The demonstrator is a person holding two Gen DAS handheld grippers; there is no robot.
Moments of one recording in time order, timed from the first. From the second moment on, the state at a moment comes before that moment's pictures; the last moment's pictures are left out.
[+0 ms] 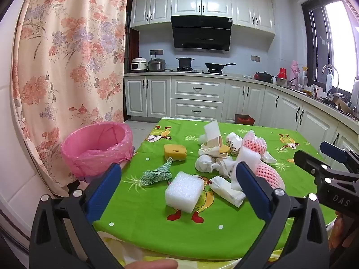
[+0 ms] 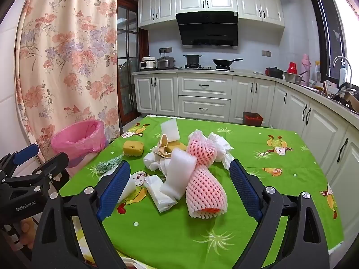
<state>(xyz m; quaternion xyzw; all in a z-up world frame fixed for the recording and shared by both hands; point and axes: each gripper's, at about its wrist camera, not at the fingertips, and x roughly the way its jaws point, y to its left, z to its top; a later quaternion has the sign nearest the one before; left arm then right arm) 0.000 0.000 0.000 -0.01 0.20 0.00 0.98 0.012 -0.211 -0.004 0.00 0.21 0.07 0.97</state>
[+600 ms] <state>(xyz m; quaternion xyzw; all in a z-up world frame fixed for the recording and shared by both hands) 0.002 0.005 -0.002 -0.01 0.21 0.00 0.98 0.012 -0.210 -0.003 0.00 0.21 0.07 0.98</state>
